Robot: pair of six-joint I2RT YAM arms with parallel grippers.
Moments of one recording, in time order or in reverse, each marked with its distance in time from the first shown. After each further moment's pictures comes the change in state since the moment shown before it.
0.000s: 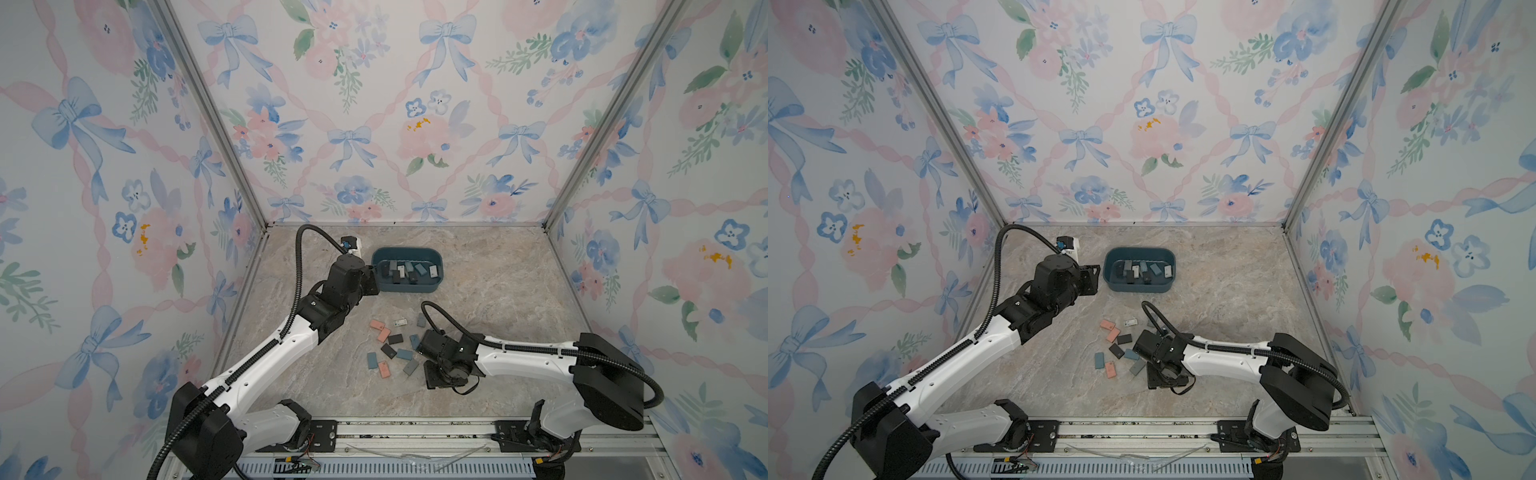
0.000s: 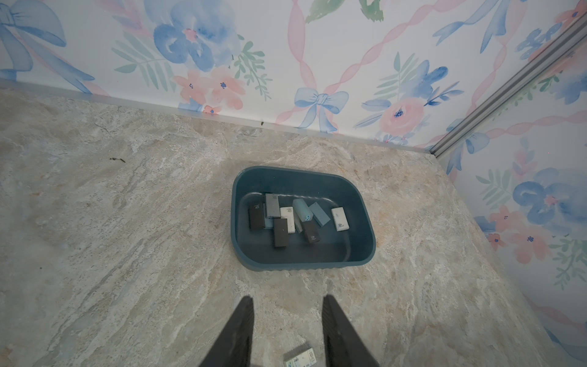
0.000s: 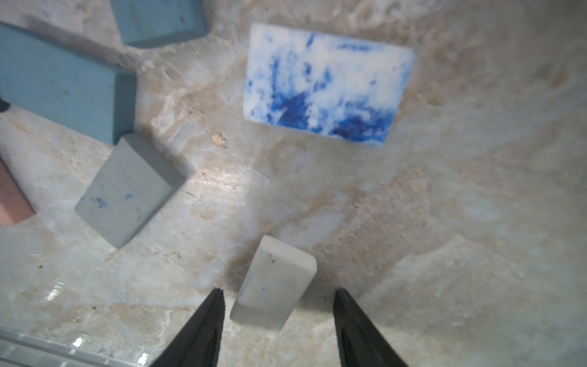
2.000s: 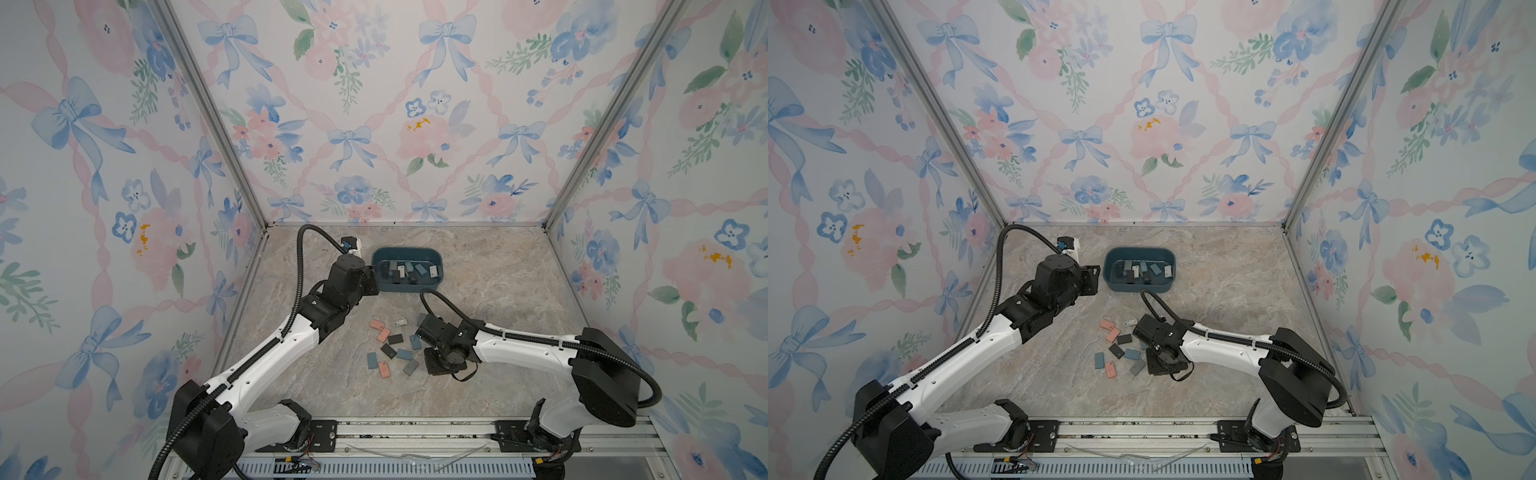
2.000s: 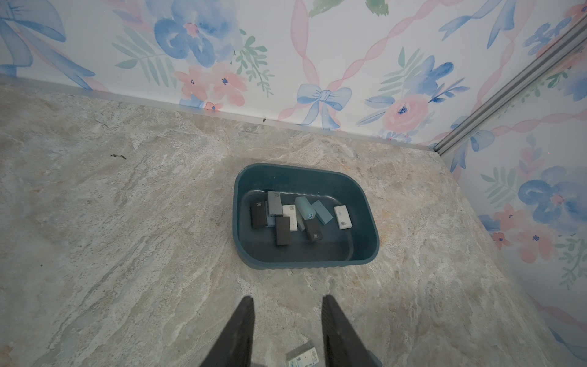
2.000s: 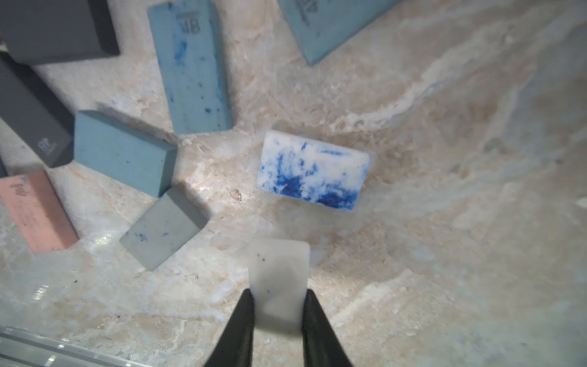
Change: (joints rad) left arm 0.006 0.011 -0.004 0.001 0.004 0.000; right arm -0.108 0.024 0.125 -0.089 0.015 -0.144
